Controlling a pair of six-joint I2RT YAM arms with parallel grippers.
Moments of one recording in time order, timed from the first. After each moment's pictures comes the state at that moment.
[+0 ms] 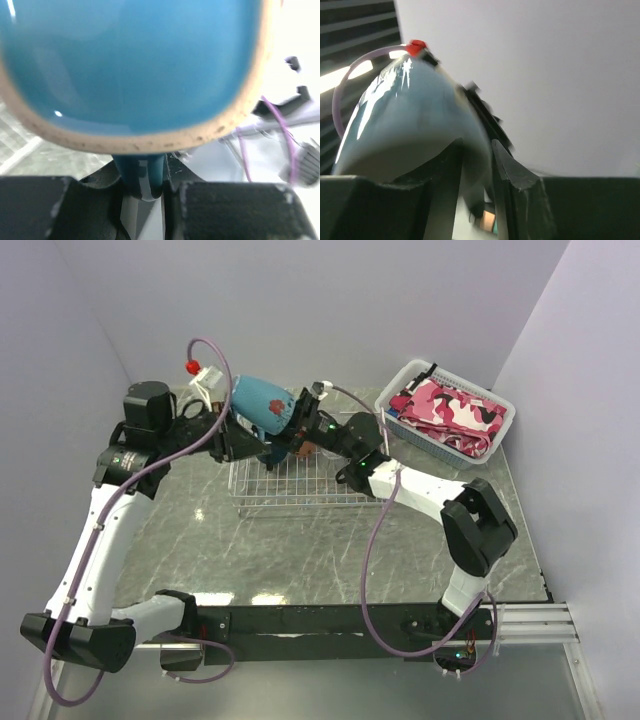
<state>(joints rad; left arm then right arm) -0.21 1.14 1.38 -0.58 0.92 -0.51 0.72 1.75 1.23 0.96 -0.55 1.85</state>
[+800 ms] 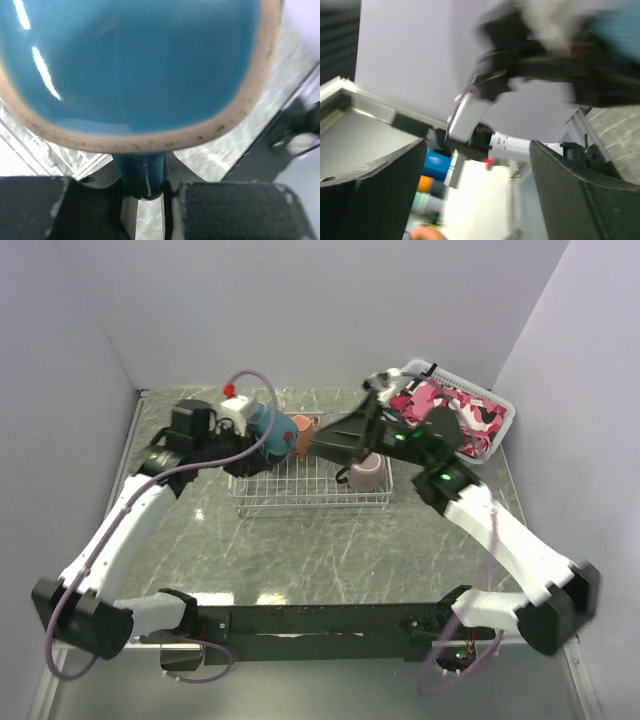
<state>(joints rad) -0.32 1.18 1.25 -0.64 0.52 -0.10 0.58 1.24 1.11 0.38 -0.77 1.42</state>
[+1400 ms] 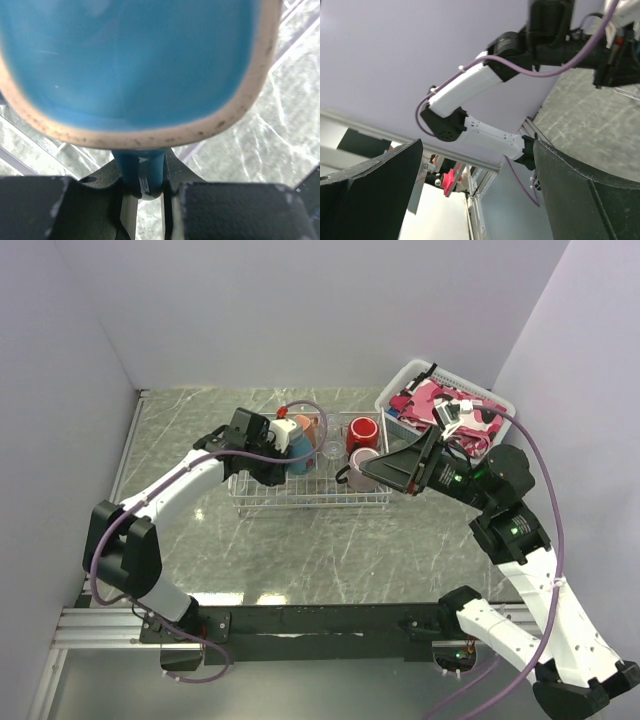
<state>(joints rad) -0.46 1.54 1.22 -0.56 0.31 0.14 0.43 0.79 1.05 -0.14 -0.68 1.14</state>
